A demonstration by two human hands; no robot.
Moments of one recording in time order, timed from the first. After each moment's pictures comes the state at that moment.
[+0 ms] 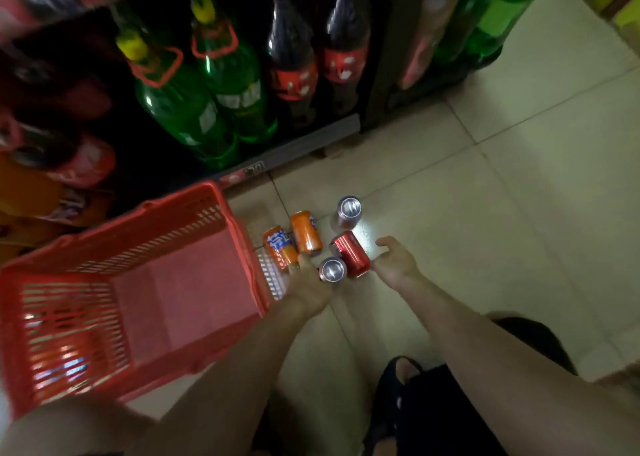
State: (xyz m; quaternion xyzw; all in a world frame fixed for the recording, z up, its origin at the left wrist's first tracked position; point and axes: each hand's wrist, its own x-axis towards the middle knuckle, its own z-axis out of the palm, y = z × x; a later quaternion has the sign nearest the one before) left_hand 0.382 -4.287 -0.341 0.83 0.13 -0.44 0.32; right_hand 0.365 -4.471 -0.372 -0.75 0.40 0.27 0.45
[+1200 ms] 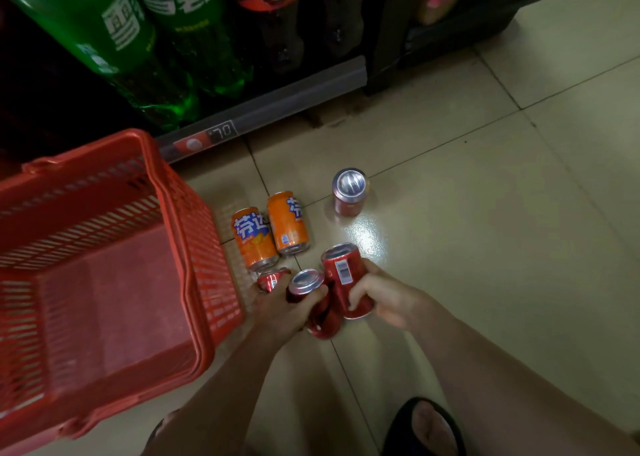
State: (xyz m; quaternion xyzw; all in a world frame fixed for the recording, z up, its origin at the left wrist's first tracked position) left_hand 0.347 -4.262 -0.545 0.82 0.18 -0.32 0.44; right_hand 0.341 -4.466 -0.546 -0.51 0.33 0.37 0.71
